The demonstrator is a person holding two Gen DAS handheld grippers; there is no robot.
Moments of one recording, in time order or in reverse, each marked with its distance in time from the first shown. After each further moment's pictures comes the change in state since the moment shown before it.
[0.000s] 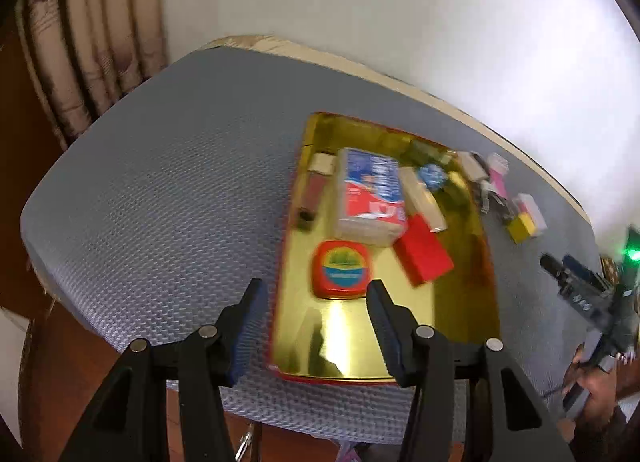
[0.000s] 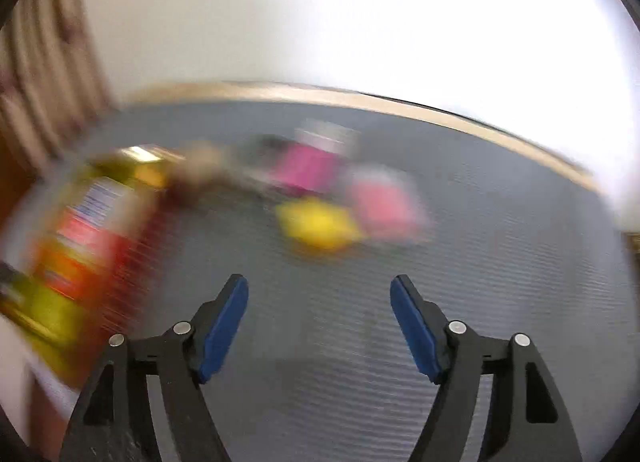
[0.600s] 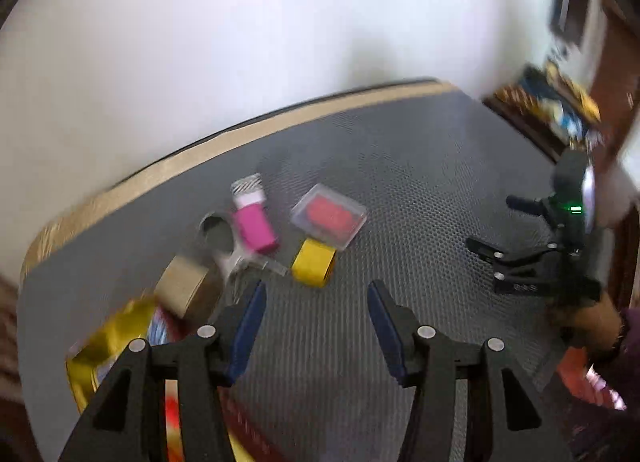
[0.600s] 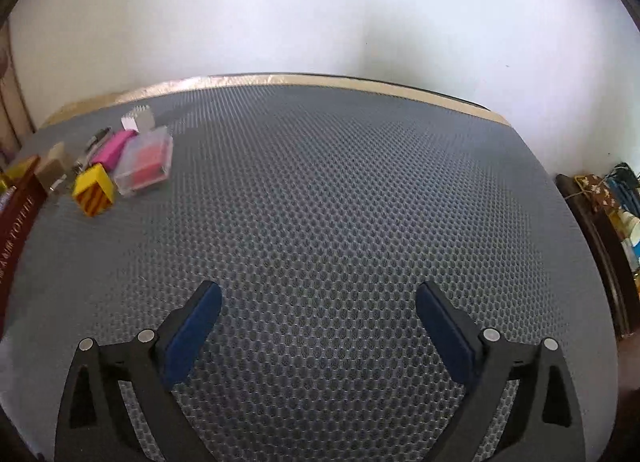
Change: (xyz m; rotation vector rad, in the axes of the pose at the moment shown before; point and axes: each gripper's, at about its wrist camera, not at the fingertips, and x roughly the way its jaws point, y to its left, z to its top) left arm 0.064 -0.282 0.050 0.798 0.015 -0.229; right arm 0.011 -0.124 -0.042 0.159 -0.024 -0.100
